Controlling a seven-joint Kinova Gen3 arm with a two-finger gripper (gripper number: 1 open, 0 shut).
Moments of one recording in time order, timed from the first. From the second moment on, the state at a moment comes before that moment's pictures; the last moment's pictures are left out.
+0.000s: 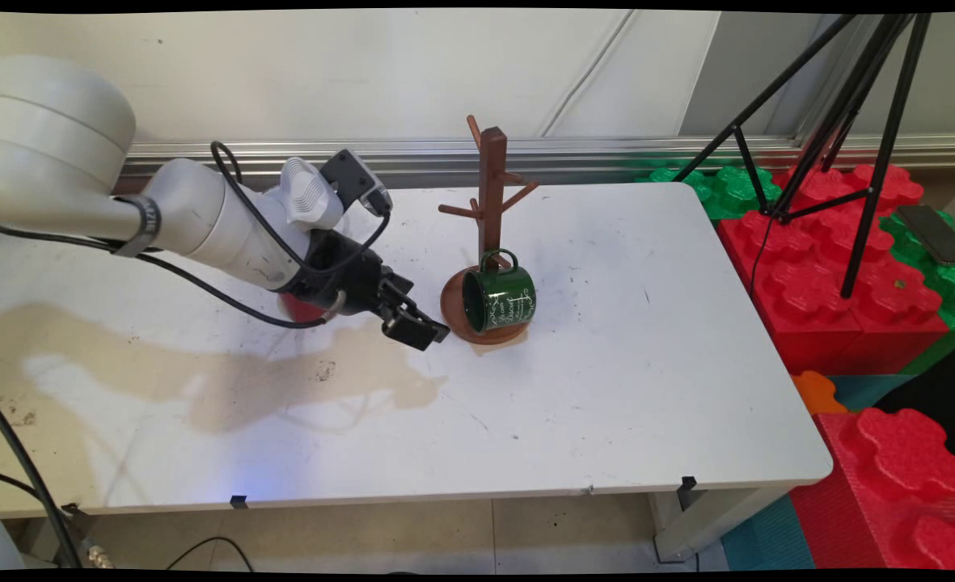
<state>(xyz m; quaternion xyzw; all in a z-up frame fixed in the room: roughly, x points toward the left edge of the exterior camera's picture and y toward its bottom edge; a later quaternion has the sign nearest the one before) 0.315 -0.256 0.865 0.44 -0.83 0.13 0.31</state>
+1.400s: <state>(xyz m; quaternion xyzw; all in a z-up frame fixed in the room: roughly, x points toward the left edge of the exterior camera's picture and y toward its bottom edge) 0.292 -0.252 0.841 0.49 -0.77 0.16 0.38</state>
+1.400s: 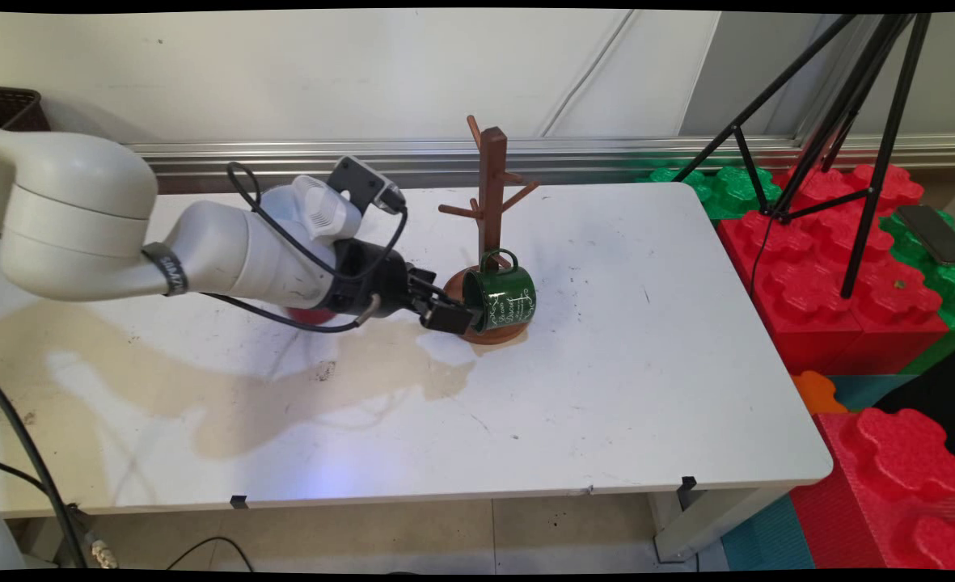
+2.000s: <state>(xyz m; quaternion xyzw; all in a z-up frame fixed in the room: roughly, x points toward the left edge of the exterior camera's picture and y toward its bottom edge) 0.269 -0.273 0.815 0.51 -0.74 0.13 0.41</state>
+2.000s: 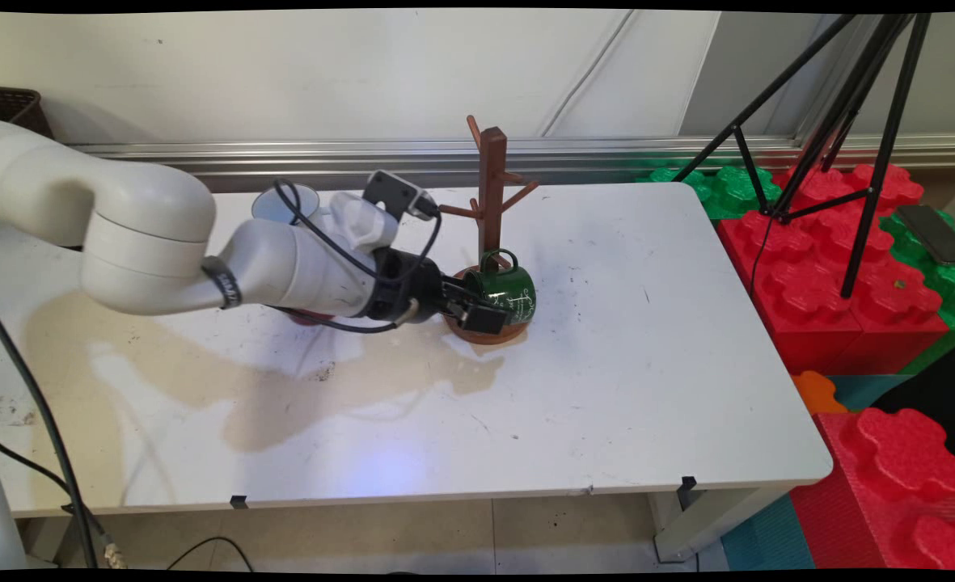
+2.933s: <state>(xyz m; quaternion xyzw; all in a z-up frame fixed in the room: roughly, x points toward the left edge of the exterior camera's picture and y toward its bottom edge) 0.242 -0.288 0.786 0.52 -0.73 0.11 0.43</state>
